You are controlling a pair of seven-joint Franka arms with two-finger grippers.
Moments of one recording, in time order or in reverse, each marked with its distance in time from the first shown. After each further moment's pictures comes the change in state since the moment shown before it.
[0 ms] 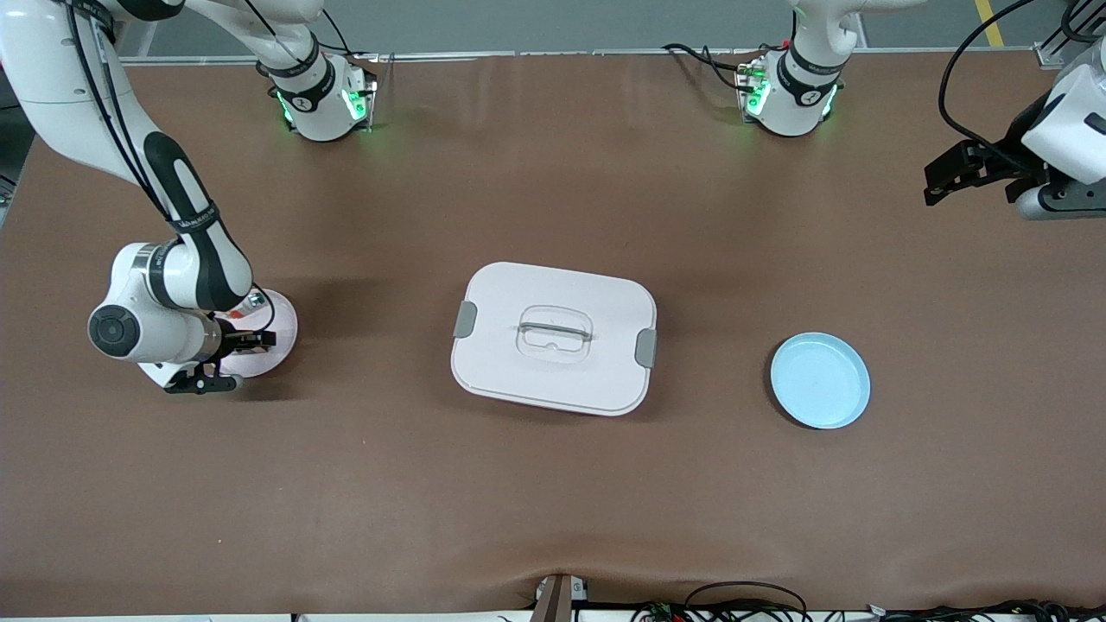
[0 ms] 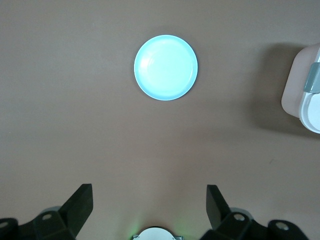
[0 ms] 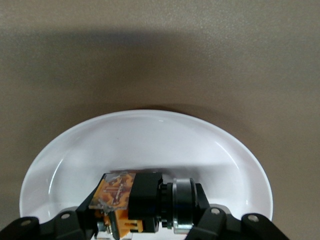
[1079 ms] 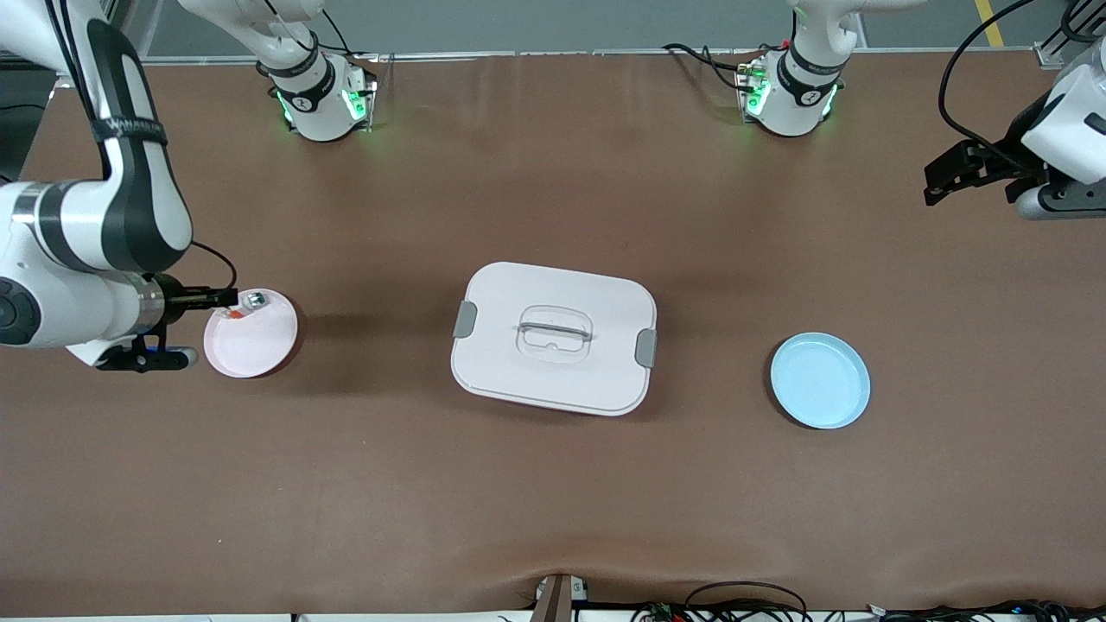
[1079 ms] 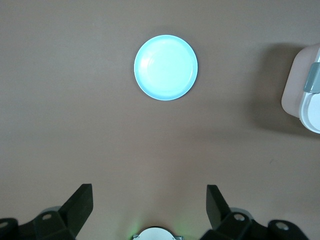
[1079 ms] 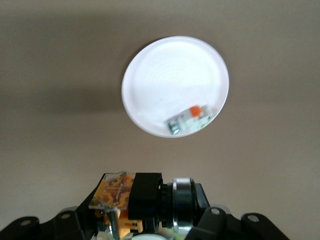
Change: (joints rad) left arm 0.000 0.000 0.000 0.000 0.000 0.000 0.000; right arm 0.107 -0.236 0.028 0.313 0.044 -0.743 0.153
